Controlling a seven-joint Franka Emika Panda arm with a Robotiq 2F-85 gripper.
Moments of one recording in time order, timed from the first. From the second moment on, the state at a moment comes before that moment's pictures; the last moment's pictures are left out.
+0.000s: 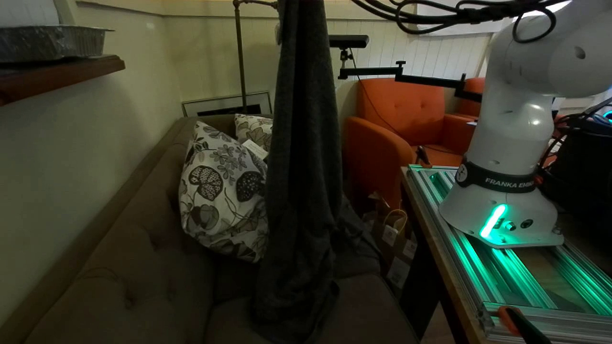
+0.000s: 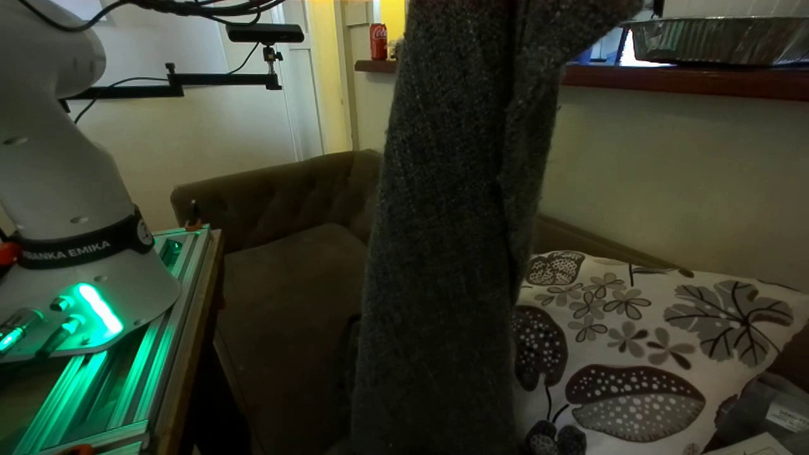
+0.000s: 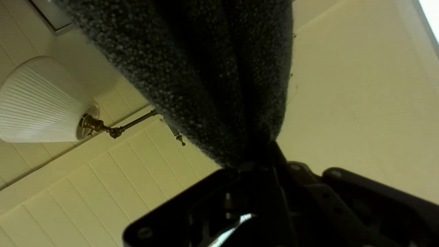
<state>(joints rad) -0.12 -0.68 0.05 -2.61 1.28 3.75 -0.55</state>
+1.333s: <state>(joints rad) -0.33 -0.46 -0.13 -2.25 1.27 3.74 -0.56</state>
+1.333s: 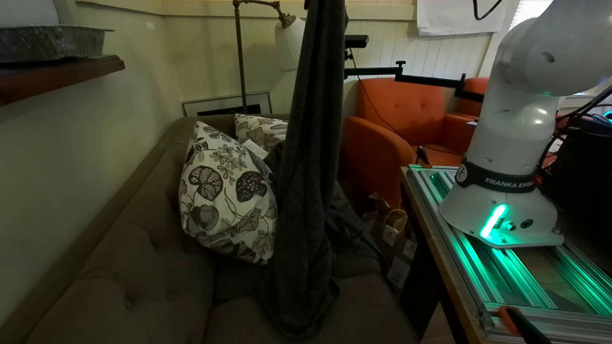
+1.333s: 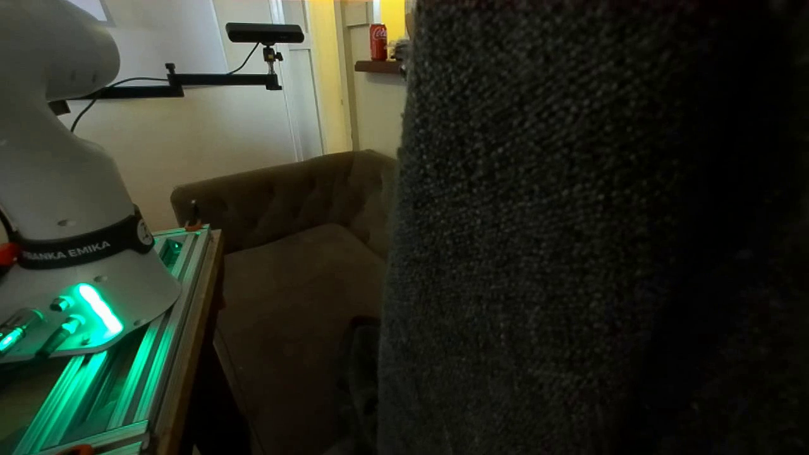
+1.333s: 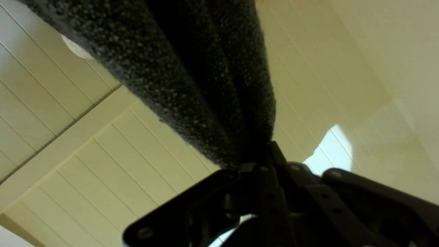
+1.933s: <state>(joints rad) -0.32 -0.19 -0.09 -2.01 1.23 3.76 -0.54</state>
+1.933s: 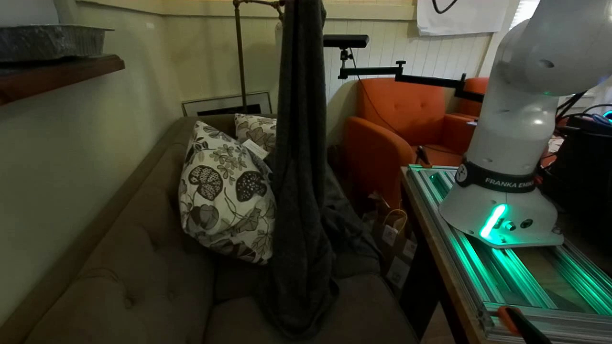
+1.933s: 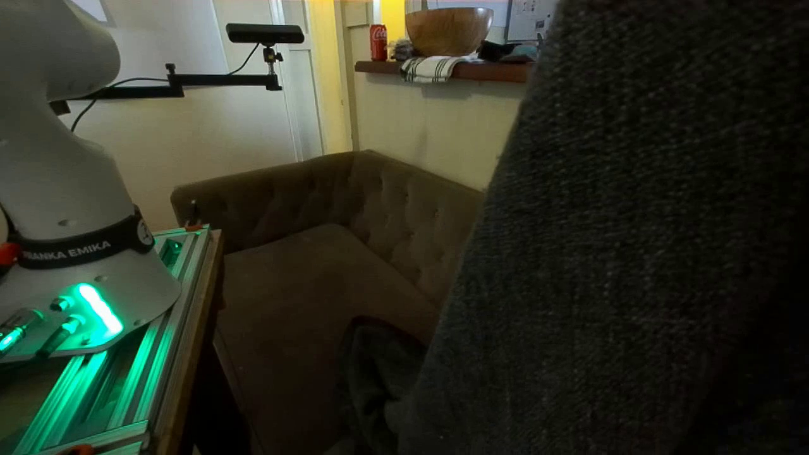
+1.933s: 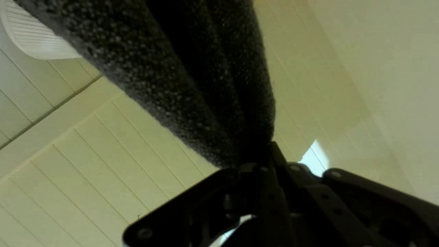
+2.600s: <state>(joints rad) -0.35 0.23 -0.13 -1.55 1.51 3.77 -0.70</state>
